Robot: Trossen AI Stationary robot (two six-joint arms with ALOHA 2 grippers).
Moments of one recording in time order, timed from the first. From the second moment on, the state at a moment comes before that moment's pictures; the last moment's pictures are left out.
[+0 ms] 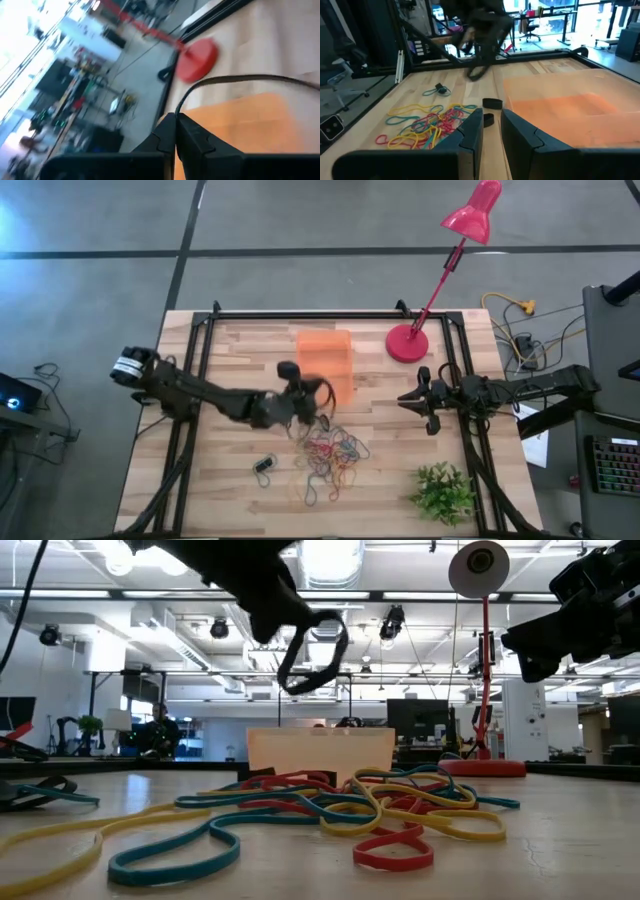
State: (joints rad) left arm -0.20 1.53 0.93 0.26 -0.90 0.54; right arm 0.12 0.34 0.01 0.24 0.08 0.16
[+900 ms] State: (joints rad) left arm 0.09 1.55 0.93 0.15 -0.56 0.42; right arm 0.12 0.34 0.01 0.24 0.08 0.18
